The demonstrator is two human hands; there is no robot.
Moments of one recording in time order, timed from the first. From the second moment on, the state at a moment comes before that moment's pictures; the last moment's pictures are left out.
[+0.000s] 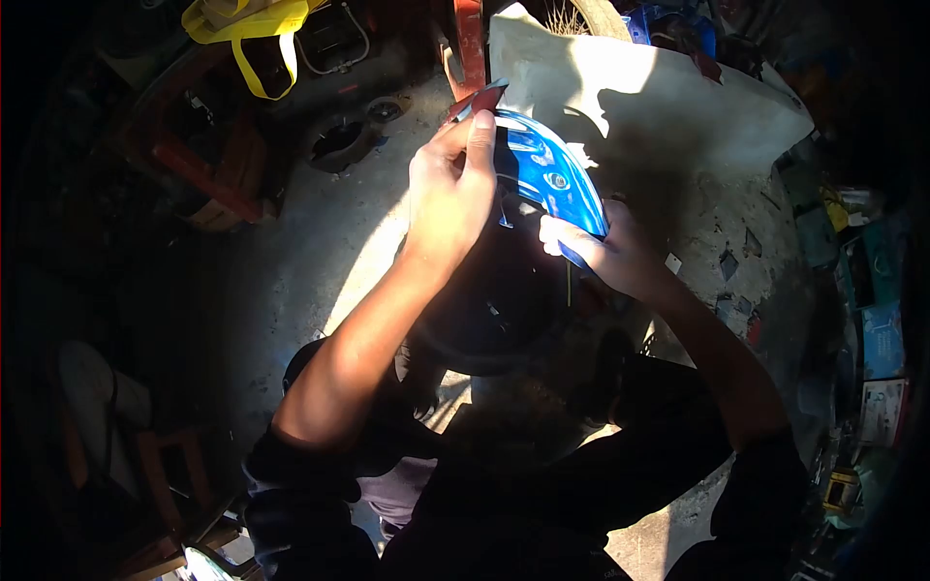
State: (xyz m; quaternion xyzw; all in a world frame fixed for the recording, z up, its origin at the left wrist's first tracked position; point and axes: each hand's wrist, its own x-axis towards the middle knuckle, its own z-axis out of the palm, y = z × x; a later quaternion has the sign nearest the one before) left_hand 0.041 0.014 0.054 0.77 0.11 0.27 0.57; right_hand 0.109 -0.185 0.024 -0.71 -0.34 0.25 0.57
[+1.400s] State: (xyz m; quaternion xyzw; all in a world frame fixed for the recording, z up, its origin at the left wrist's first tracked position) left_hand 0.056 0.040 0.035 0.89 0.10 0.23 0.37; right_hand 0.133 -0.187 0.019 -0.64 -0.07 0.32 0.69
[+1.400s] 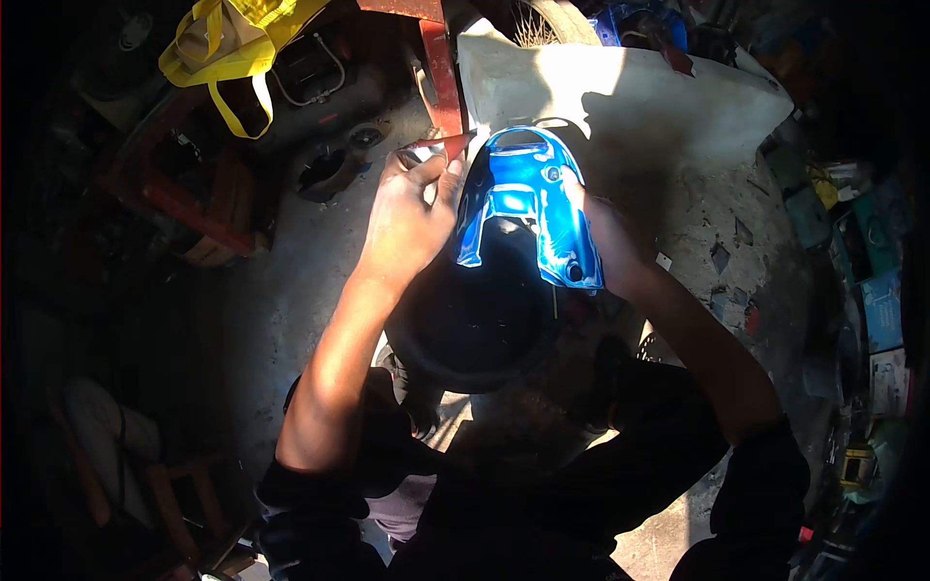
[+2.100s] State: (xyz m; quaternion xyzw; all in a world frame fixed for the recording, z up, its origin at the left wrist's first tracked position) left_hand 0.069 0.032 0.022 0.87 -0.11 0.44 0.21; right_hand 0.132 -0.192 0.023 -0.53 -0.05 0.34 0.77
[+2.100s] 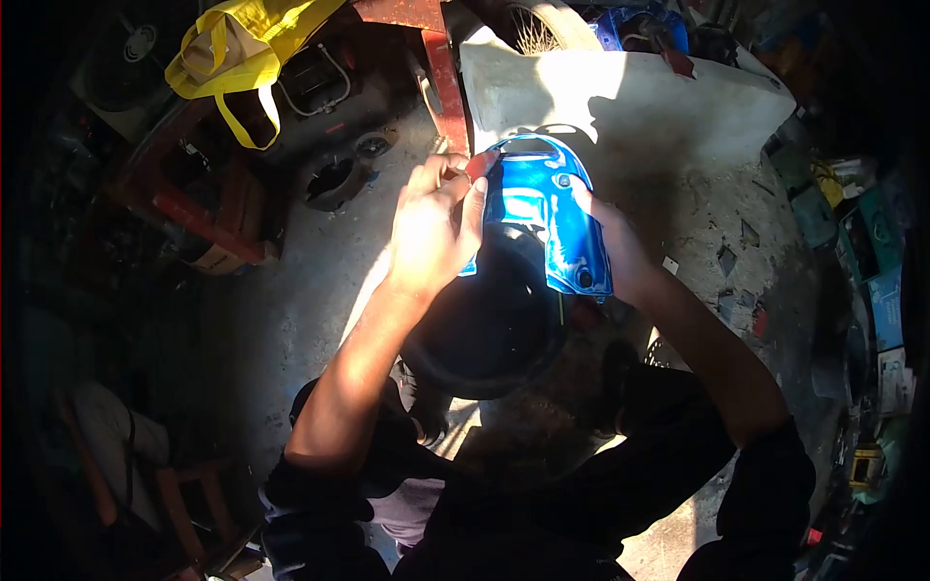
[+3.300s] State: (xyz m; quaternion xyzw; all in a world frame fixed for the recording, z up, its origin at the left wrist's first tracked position) left_hand 0.063 0.050 0.050 0.74 0.20 0.12 0.64; right_hand 0.137 -0.180 0.010 -0.60 -0.09 0.30 0.74
